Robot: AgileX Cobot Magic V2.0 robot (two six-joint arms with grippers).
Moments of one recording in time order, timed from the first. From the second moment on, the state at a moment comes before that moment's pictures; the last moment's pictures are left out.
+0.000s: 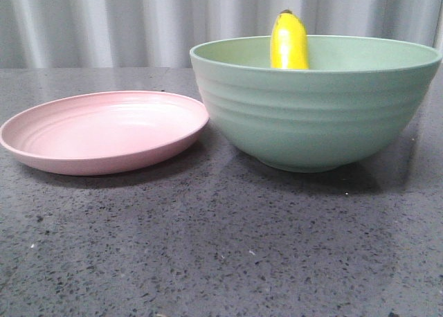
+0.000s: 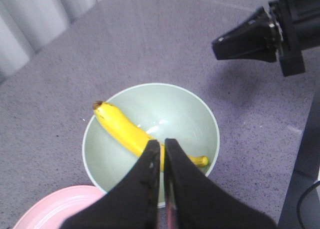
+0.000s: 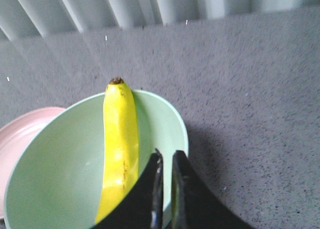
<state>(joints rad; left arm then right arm) -0.90 1.16 -1.49 -0.13 0.90 0.21 0.13 0.67 -0.68 0.28 0.41 -0.05</state>
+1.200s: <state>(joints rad) -0.90 0.03 -0.28 -0.13 0.54 0.24 0.13 0.15 -0.28 0.28 0.29 -0.05</state>
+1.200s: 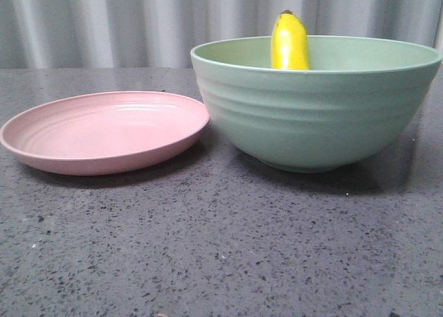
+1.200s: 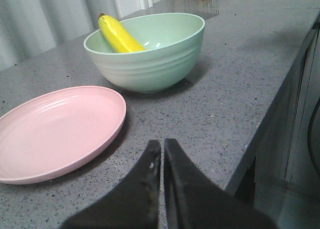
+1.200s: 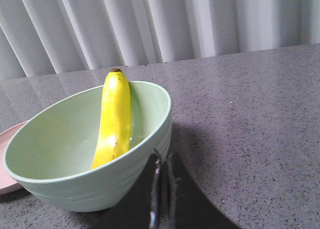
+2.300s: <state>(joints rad) -0.16 0.00 0.00 -0.01 0.31 0.02 0.13 0.15 -0.28 0.28 0.29 -0.05</state>
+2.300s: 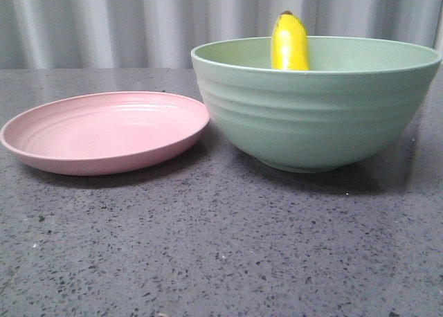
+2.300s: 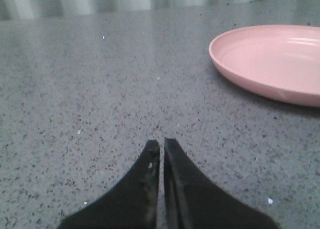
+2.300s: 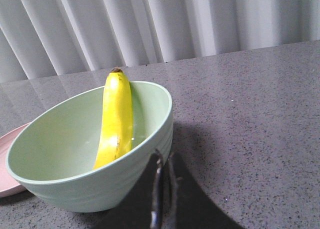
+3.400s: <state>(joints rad) -0.16 0.00 0.00 -0.01 0.32 0.02 0.06 0.14 -0.09 0.28 0.19 -0.05</state>
